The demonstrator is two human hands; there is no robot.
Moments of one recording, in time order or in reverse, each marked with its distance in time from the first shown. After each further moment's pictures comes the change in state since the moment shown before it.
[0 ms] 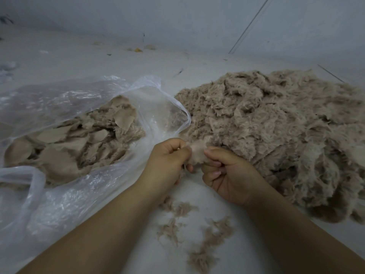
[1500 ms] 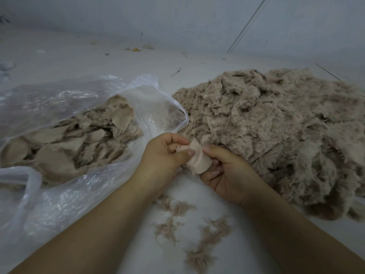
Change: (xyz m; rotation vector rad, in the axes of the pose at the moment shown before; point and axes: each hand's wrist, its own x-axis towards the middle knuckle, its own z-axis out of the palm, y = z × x) left_hand 0.008 -0.005 -0.003 -0.099 -0.011 0.075; right_hand 0.000 0.002 0.001 0.010 0.034 -0.004
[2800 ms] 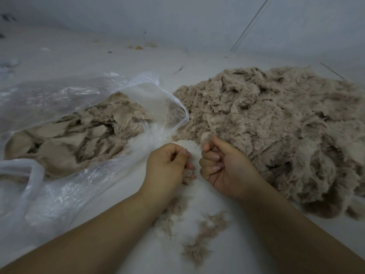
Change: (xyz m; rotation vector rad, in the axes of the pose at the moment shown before) left_hand -0.027 -0.005 0.018 0.156 0.166 -0.034; right_hand 0.000 -0.007 0.000 0.125 0.037 0.063
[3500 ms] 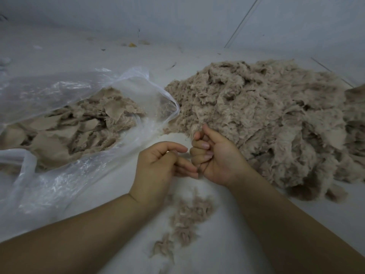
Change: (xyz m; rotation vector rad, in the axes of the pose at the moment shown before) left_hand -0.029 0.005 0.004 -0.269 -0.086 0.039; right_hand -0.002 -0.002 -0.006 0.068 -0.075 0.023
